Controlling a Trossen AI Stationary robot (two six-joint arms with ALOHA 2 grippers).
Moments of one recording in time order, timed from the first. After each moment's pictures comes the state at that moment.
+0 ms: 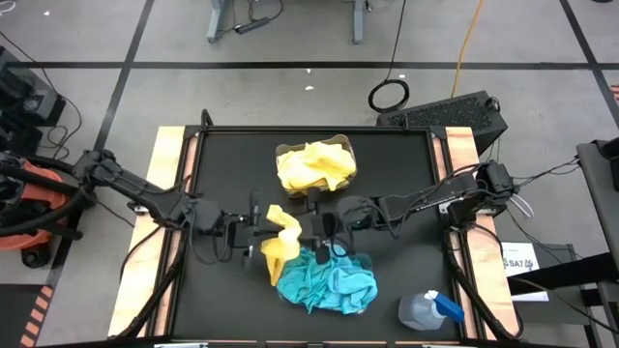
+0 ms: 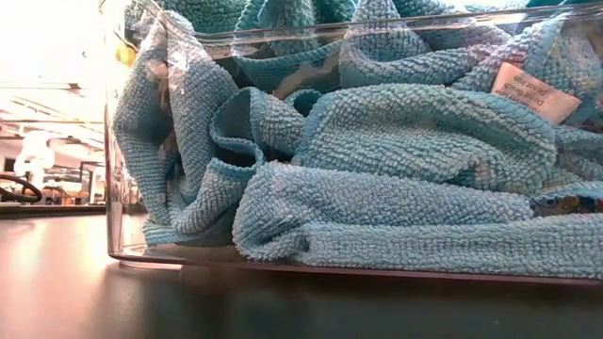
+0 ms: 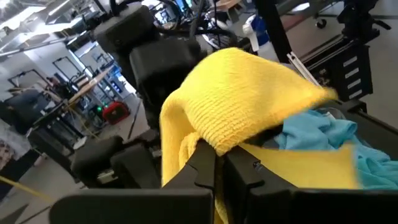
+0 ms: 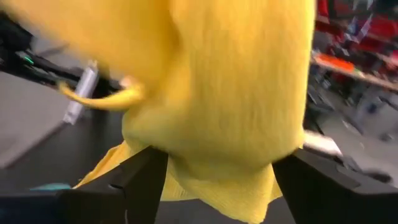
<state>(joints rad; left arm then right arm) -0.41 1.15 0.86 0.18 -0.30 0.50 0.20 1.68 1.17 0.35 0.10 -0.24</state>
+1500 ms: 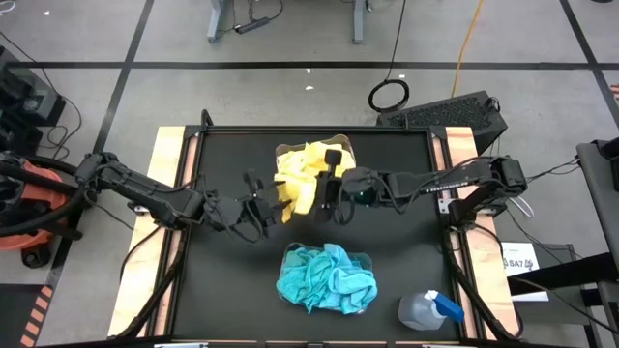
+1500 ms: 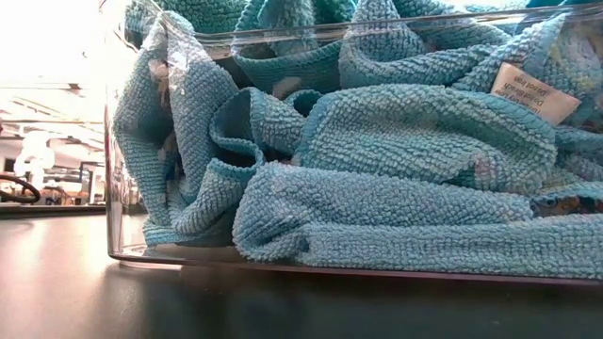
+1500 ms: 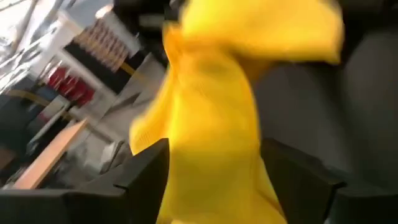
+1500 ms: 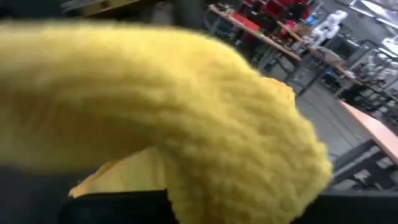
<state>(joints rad) -0.31 1.22 0.86 0.07 -0.76 0.42 0.06 1.57 1.17 0.14 0.37 -0.40</state>
